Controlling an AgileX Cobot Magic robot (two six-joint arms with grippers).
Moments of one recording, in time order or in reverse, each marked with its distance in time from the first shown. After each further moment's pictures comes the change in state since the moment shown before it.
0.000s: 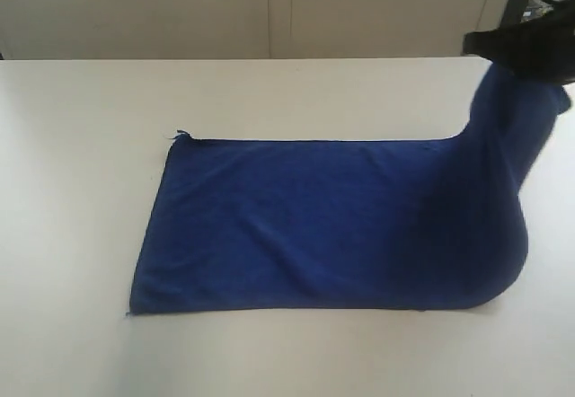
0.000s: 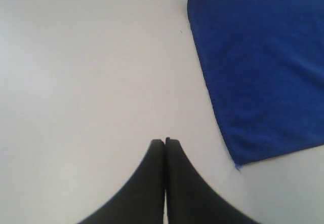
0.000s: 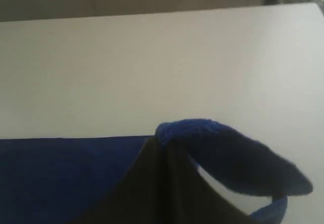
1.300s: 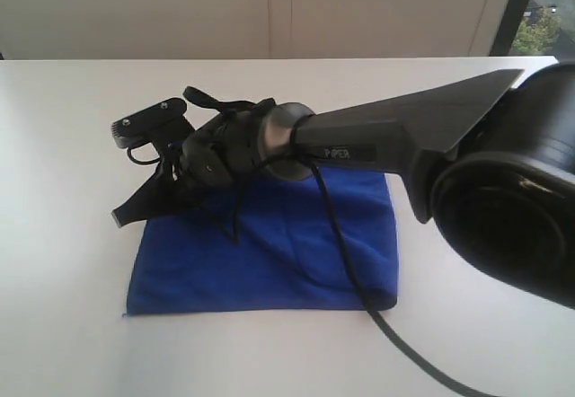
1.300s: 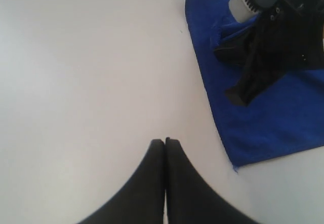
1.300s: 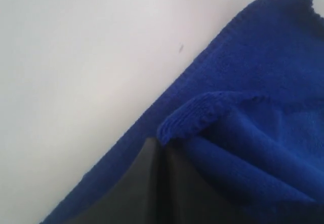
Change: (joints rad) left arm 0.000 0.000 0.000 0.000 0.000 0.000; right arm 0.742 0.811 -0.651 0.002 0.092 -0.011
